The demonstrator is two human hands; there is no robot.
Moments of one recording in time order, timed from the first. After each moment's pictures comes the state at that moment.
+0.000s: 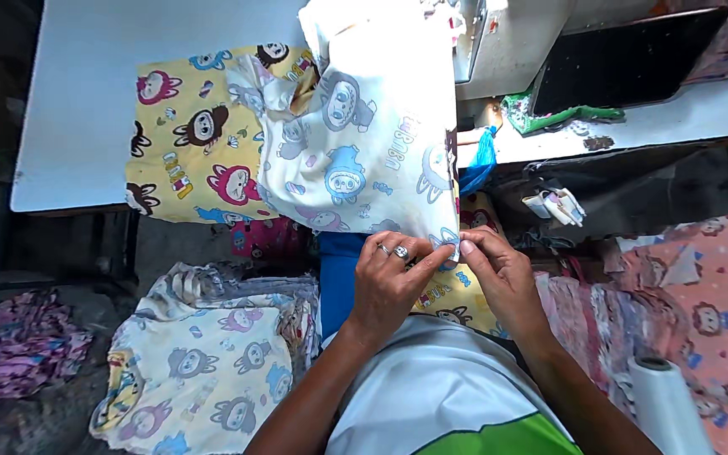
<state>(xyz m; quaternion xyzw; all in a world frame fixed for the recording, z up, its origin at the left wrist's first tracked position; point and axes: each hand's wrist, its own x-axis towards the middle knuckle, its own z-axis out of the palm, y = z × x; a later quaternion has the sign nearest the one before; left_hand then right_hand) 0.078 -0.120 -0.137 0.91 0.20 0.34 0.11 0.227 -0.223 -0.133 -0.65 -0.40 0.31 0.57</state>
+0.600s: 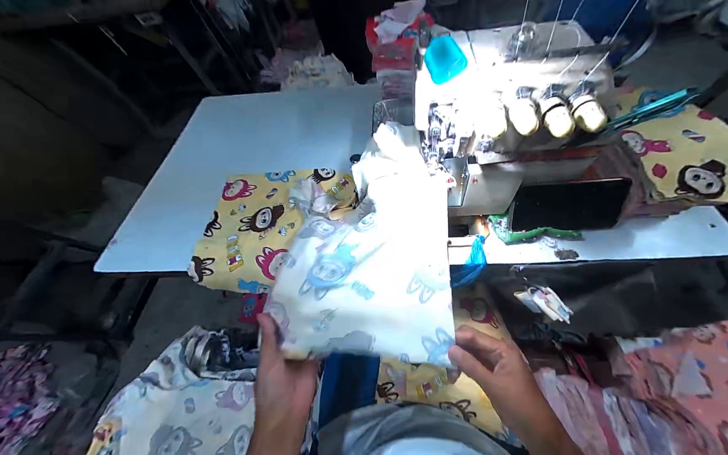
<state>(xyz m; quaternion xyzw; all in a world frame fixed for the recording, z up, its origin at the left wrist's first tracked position) 0.014 -0.081 -0.090 0.27 0.44 0.57 0.64 0.234 -0.218 -0.120 -0.49 -0.35 0.47 0.64</state>
